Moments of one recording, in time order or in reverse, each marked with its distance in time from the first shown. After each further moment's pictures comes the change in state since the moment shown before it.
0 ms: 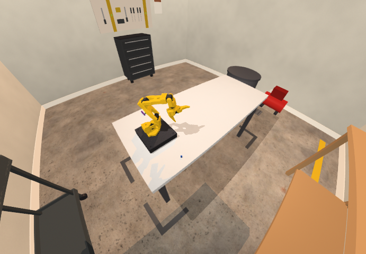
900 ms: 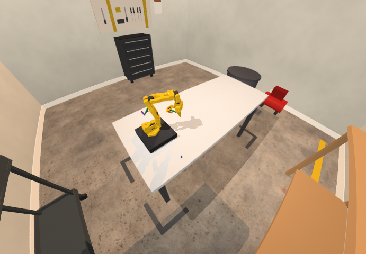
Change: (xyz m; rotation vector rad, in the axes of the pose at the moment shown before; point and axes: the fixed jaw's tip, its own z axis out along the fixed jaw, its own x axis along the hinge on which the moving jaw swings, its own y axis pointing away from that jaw) arm -0.040 -0.048 0.015 0.010 -0.093 -0.972
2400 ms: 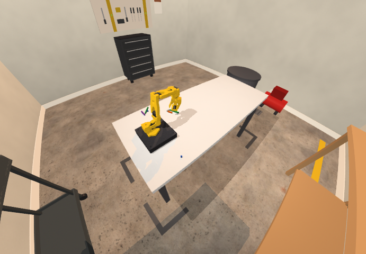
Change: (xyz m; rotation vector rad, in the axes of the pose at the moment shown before) arm -0.038 -0.114 0.038 0.070 -0.100 -1.540
